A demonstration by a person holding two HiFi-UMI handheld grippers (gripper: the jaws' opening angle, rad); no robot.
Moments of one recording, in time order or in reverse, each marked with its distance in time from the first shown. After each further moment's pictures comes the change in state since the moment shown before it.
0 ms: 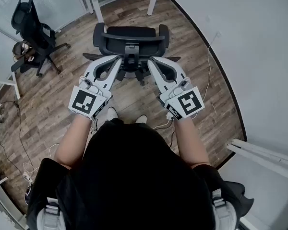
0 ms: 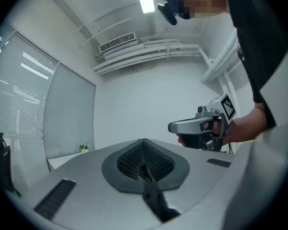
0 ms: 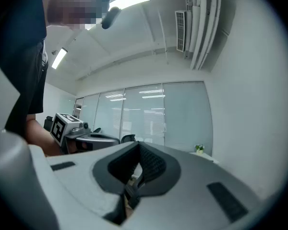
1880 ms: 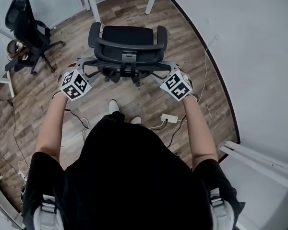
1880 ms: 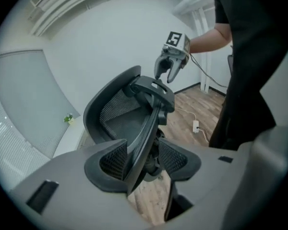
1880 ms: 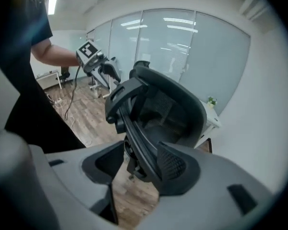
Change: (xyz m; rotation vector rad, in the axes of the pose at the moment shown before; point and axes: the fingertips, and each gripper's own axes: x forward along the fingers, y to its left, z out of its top) left arm -0.010 0.090 -0.224 0.419 0.756 -0.301; right arm -0.001 -0.084 -0.232 -0.232 0.875 0.201
